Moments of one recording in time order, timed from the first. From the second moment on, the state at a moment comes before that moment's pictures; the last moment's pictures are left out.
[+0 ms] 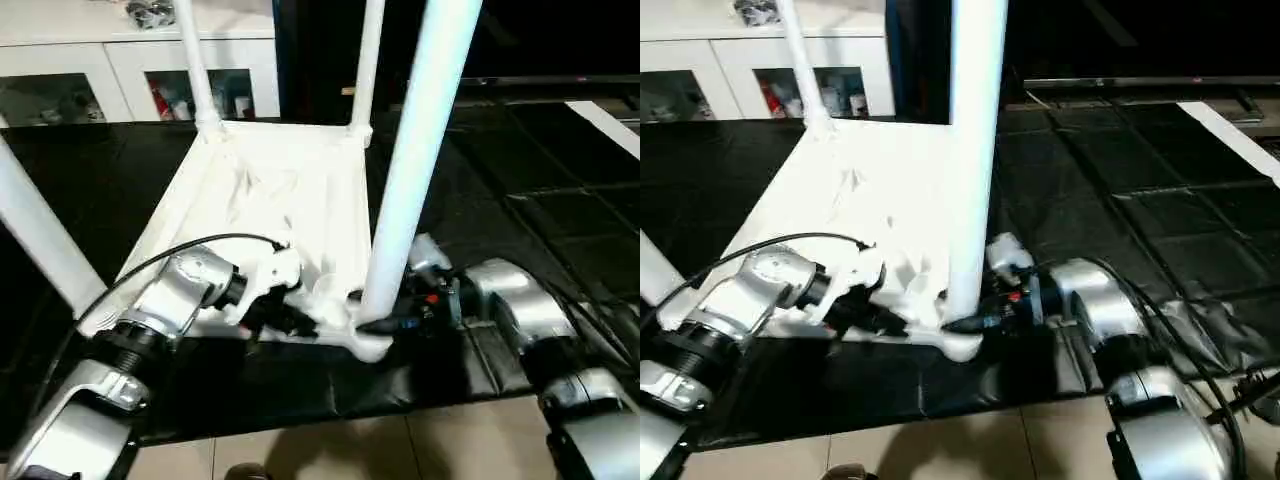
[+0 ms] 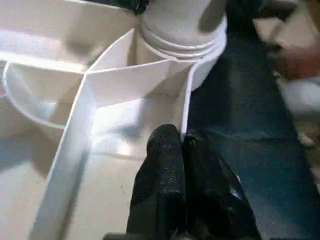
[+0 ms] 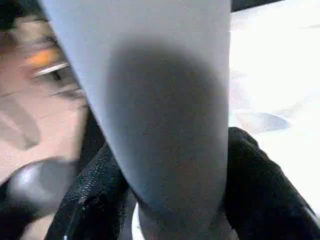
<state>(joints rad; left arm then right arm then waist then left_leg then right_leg) -0.64 0.39 -0.34 0.54 -0.01 0.28 -1.32 -0.60 -0.30 0.13 0.75 0.22 0.09 1.40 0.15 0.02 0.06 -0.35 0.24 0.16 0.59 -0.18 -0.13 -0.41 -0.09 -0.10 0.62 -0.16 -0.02</state>
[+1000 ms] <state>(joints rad) -0.66 0.16 -0.17 0.56 -0.01 0.50 -0.80 -0.66 -0.08 -0.03 0.81 0.12 0.04 0.60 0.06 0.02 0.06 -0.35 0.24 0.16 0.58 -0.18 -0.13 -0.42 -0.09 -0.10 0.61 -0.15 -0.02</state>
